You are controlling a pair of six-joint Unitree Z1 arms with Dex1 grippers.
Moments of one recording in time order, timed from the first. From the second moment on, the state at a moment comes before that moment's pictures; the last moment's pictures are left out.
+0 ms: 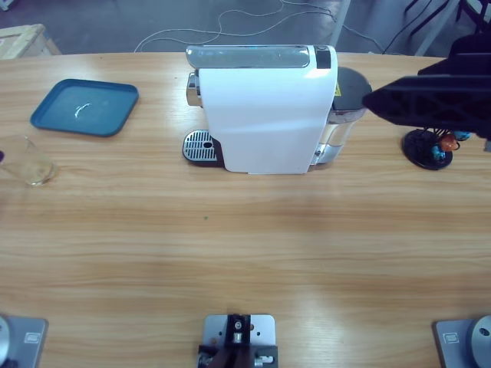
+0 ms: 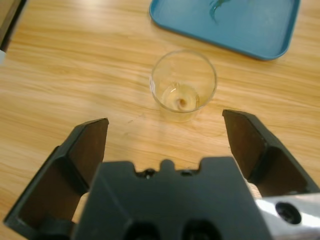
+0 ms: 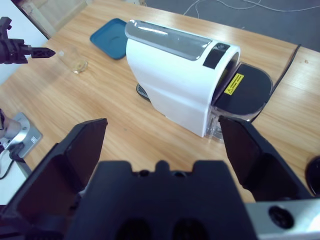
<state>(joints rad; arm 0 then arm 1) -0.36 1.12 -0.52 0.25 0.42 -0.34 0.95 1.17 -0.95 0.31 -0.16 0.32</state>
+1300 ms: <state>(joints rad) -0.36 1.42 -0.48 0.02 0.51 -0.35 0.95 1.17 -1.00 0.44 -0.17 0.32</state>
